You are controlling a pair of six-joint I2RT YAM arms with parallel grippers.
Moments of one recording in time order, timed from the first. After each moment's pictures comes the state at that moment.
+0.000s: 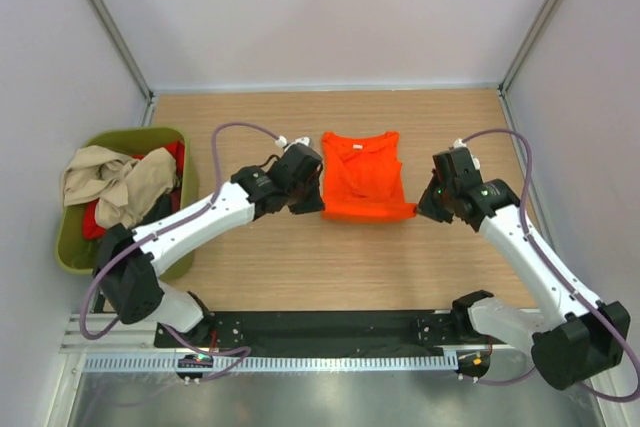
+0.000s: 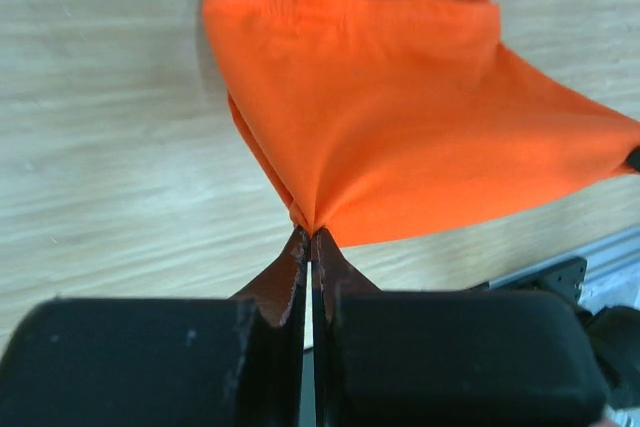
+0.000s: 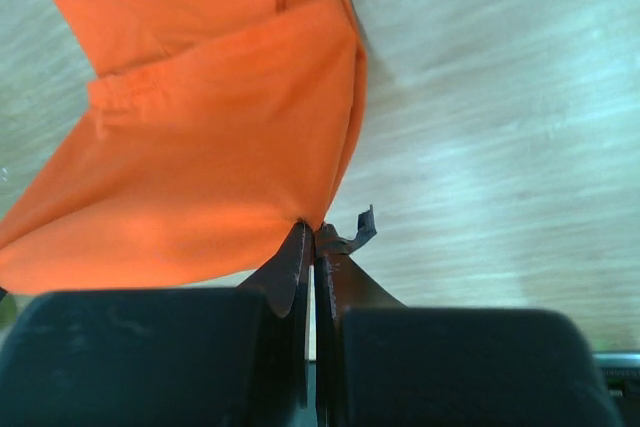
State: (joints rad) left arm -0.84 1.45 1.18 -0.62 -0.11 -0.85; right arm 0.33 1.03 0.91 -0.86 0.08 0.78
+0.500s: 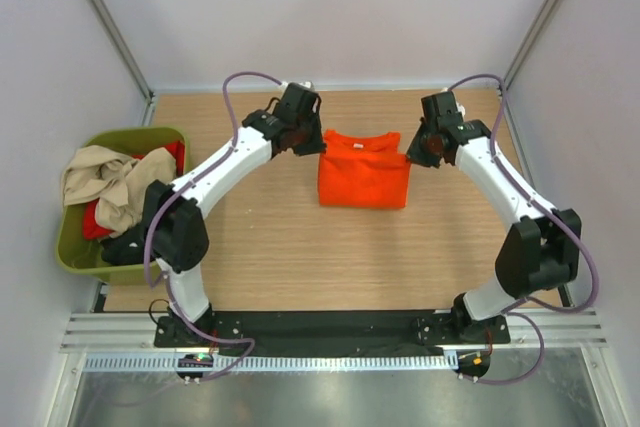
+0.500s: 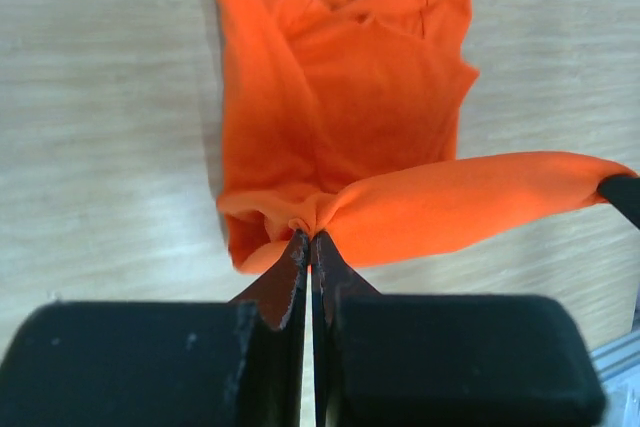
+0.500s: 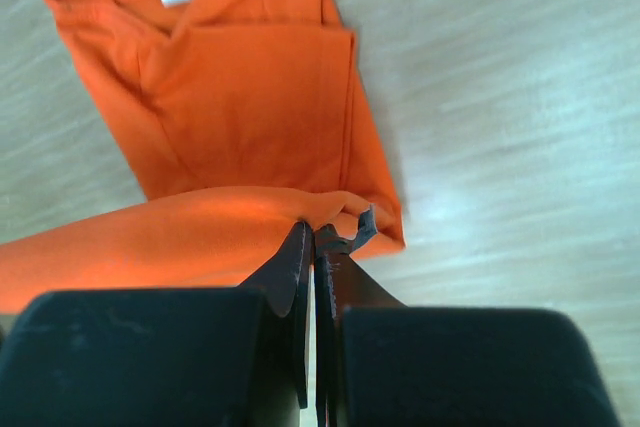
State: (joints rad) left arm -0.61 1.80 1.64 -0.65 -0.04 -0.65; right arm 0.25 1.50 1.29 -0.73 0.11 0.67
